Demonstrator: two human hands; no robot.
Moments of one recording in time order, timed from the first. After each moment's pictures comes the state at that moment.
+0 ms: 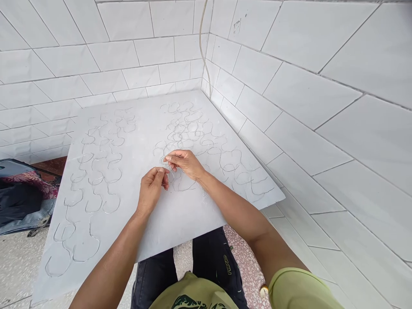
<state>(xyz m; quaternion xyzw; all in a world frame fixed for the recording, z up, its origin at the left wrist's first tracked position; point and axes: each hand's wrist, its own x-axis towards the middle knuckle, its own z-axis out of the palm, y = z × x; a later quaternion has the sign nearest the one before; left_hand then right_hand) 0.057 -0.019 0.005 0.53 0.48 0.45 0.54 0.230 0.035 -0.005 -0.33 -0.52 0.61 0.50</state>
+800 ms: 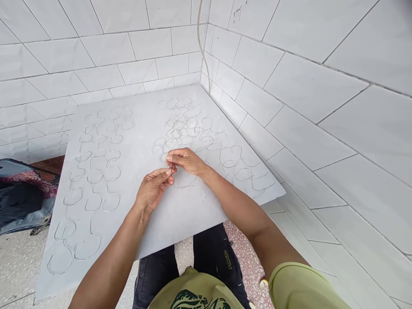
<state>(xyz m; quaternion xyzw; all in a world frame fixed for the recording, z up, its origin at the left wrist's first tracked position) 0.060 -0.019 0.009 0.40 0.40 0.43 0.71 0.241 0.040 -0.007 -0.25 -0.57 0.65 0.44</state>
